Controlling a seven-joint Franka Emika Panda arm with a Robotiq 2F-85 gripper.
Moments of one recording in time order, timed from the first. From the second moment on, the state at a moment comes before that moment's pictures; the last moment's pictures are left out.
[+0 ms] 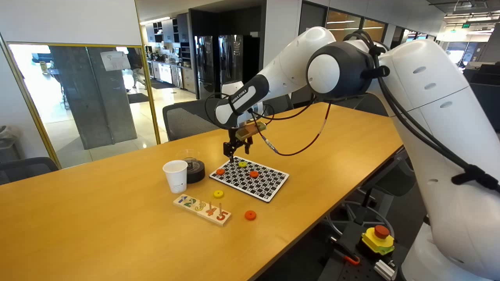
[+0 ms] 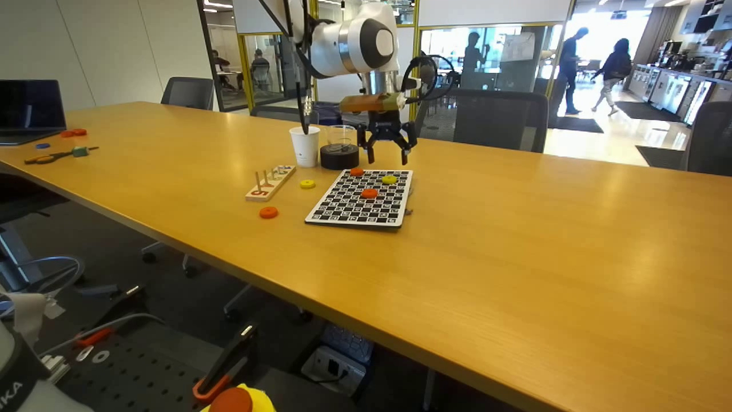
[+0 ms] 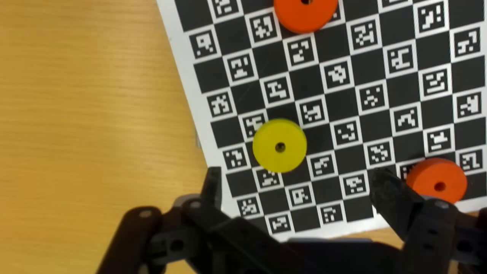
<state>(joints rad) -0.09 0.67 -0.10 -1.52 -0.10 2.21 -0.02</state>
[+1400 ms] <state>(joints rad) -0.14 0.67 -0.06 -1.60 0.00 2.31 -0.02</state>
